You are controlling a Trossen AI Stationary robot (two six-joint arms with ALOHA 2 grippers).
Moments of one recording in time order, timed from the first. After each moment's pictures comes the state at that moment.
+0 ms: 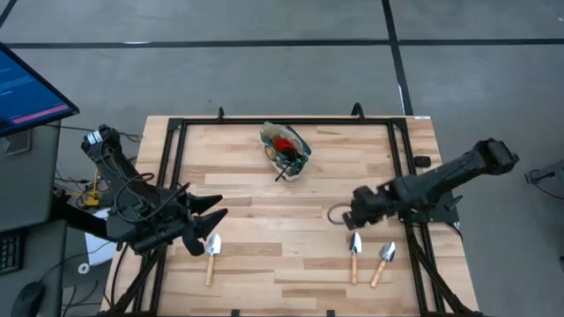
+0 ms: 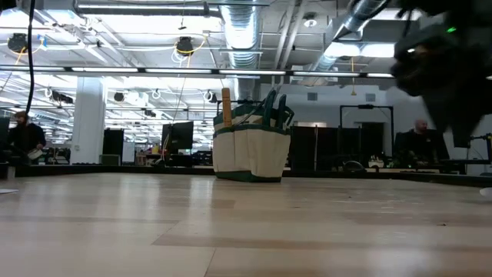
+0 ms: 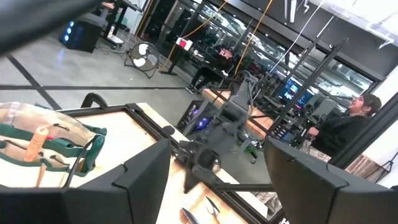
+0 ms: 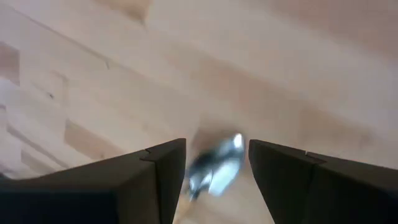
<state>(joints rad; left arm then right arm) -0.99 0.95 0.98 0.38 -1.43 -0.33 0.32 1.16 0.68 -0.76 -0.03 1.50</state>
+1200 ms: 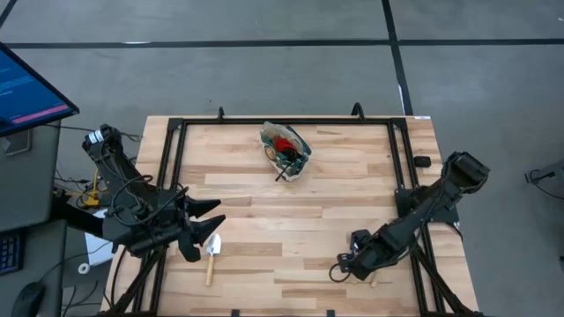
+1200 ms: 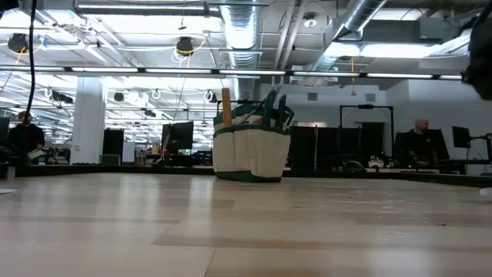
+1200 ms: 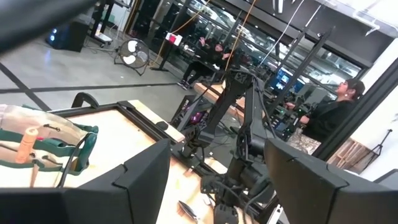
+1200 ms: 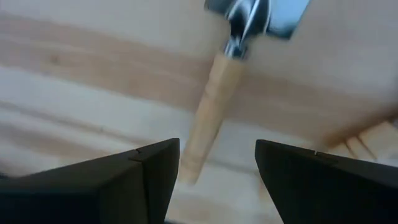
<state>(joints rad) -1.03 0.95 0.98 0.38 -1.42 -0.29 0.73 1.58 0.87 -0.58 -0.08 2.12</state>
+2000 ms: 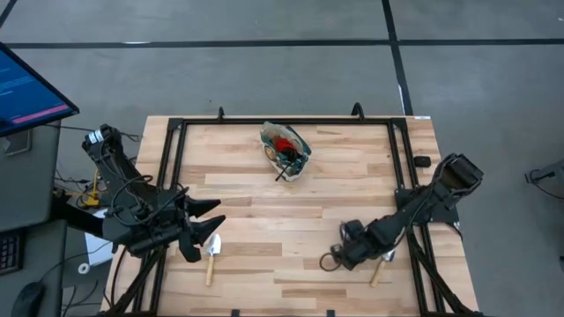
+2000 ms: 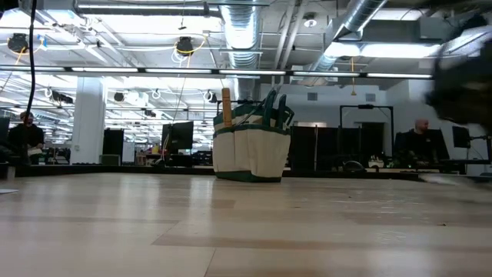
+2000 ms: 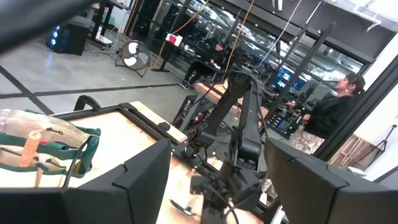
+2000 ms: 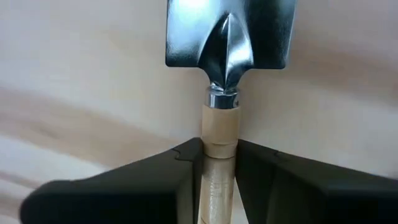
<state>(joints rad) -1.03 0.95 0.98 0.38 -1.42 -0.26 0.65 1.65 0.86 -0.61 0.00 1.93</state>
